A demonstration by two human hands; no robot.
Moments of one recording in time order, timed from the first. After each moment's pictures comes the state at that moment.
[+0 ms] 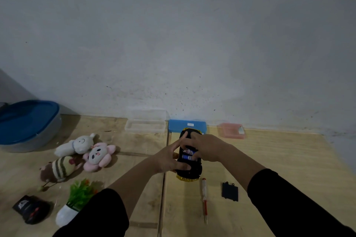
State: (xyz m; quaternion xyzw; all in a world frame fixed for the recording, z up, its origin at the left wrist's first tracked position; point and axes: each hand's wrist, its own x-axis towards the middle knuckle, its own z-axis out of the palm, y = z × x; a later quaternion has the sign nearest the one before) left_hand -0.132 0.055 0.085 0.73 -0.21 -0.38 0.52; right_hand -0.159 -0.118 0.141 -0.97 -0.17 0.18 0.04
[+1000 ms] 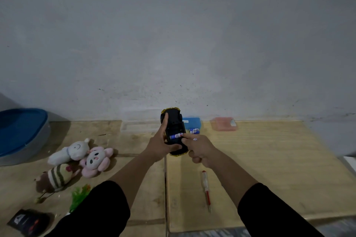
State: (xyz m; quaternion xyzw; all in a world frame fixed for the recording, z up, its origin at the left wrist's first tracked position) left_hand -0.113 0.077 0.089 0.75 -0.21 -0.22 0.58; right_hand -0.192 -0.060 0.141 -0.66 0.28 0.09 0.69
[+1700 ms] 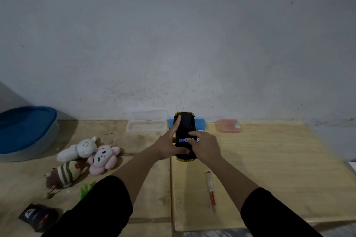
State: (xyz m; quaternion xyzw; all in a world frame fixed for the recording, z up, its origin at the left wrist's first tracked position) left_hand -0.112 0.083 0.103 0.76 -0.26 -0.29 0.52; right_hand -0.191 -0.050 0.132 -0.93 0.19 -0.07 0.32
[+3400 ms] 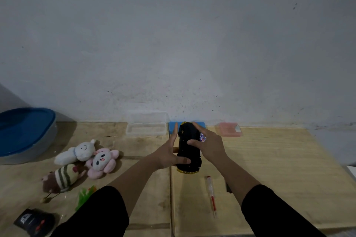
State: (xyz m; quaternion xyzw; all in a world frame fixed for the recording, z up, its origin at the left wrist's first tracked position) left_hand -0.118 0.088 0.097 0.71 -0.25 -0.37 0.55; right_hand -0.181 -0.075 0.128 -0.87 0.16 -0.08 0.45
